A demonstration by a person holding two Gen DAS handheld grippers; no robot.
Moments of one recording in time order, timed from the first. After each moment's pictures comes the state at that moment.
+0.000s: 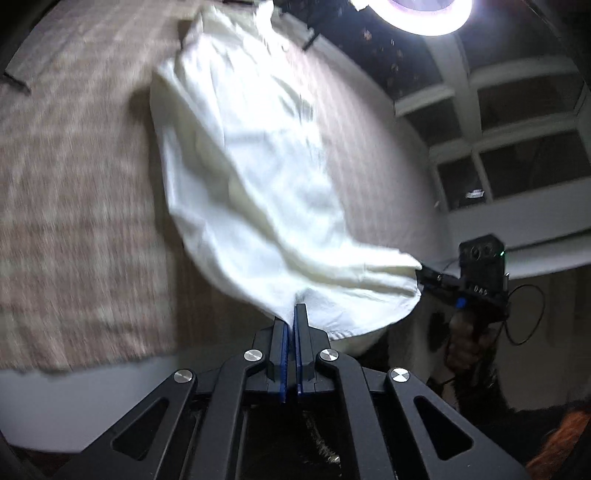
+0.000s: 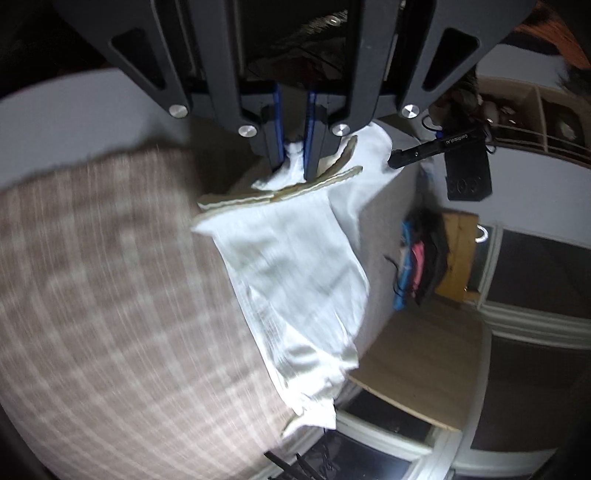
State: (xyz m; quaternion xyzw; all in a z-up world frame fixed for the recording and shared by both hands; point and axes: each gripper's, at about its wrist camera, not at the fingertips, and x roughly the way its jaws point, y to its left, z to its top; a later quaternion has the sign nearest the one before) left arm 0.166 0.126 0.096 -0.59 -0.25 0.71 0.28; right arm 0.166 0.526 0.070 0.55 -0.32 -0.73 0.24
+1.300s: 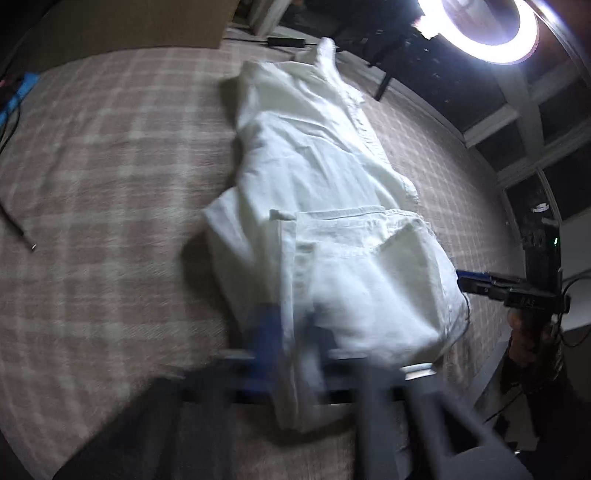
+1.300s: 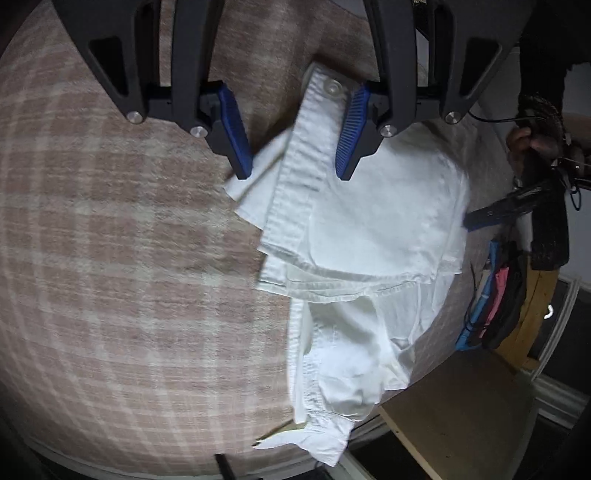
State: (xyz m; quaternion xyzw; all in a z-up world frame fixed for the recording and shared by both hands) left arm 0.026 0.145 0.048 -0.58 -0.14 0.79 0.17; right arm 0.006 0.470 0.036 0.61 -0.10 -0.76 0.23
